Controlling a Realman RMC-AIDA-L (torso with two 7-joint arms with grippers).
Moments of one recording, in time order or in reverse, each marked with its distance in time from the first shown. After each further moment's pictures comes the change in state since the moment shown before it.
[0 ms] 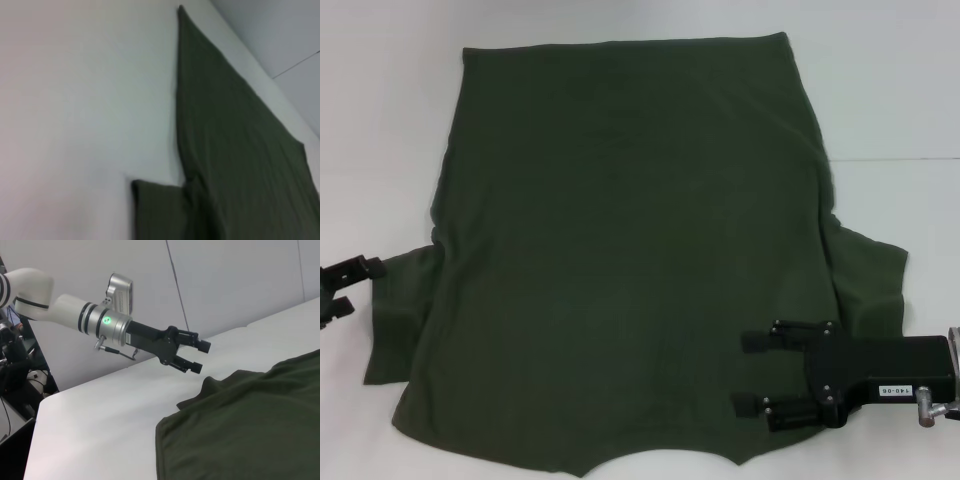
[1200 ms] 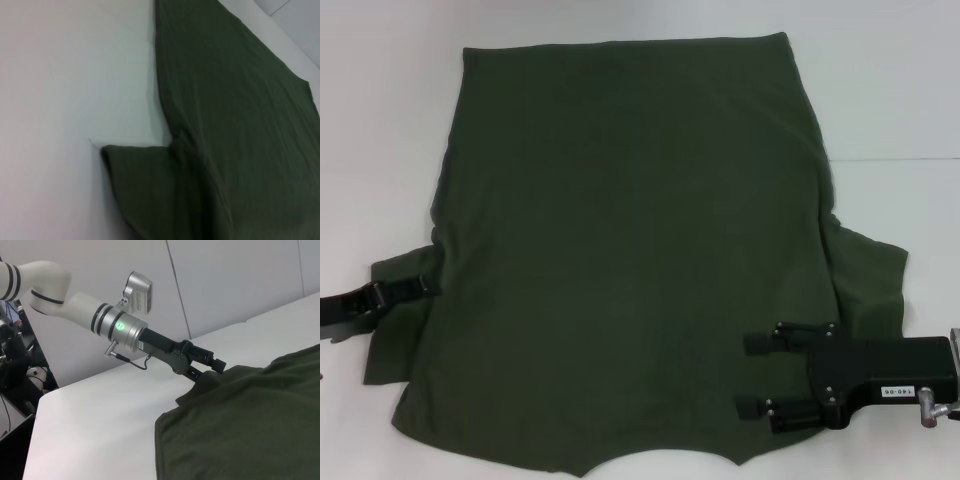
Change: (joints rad) left arm -0.066 0.013 0.099 -0.120 0.050 -0.087 0.075; right arm 0.000 -0.003 0.000 -0.004 -0.011 0.001 0.008
